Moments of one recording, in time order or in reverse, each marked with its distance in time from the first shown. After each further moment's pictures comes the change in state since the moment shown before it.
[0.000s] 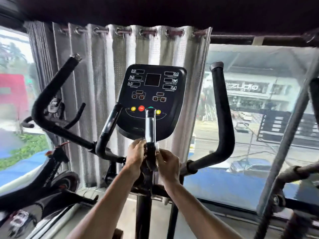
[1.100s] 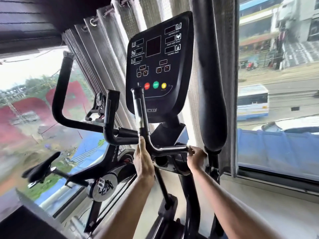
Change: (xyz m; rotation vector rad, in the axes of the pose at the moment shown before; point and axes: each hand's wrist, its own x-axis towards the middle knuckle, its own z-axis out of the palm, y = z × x) left_hand -0.030 -0.069 0.058 0.152 0.487 0.104; right_hand 0.041 0.201 0.042 -0.046 -0.199 0.405
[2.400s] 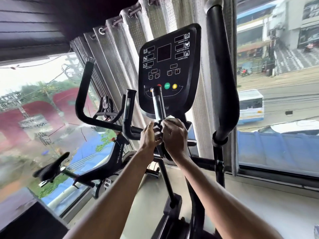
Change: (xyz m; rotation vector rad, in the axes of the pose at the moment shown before) left_hand 0.027 0.060 -0.043 0.043 -0.328 -0.098; right_hand -0.129 -0.176 -0.034 0.250 0.225 -0.736
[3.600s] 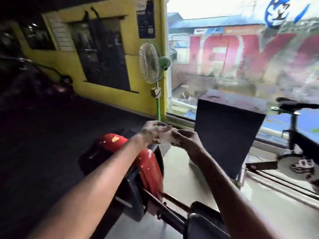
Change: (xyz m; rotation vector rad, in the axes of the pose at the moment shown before) left_hand -0.611 -0.062 -0.331 0.110 1.322 -0.170; right_hand -0.427 -0.385 -0.059 1.192 -2.163 0.509
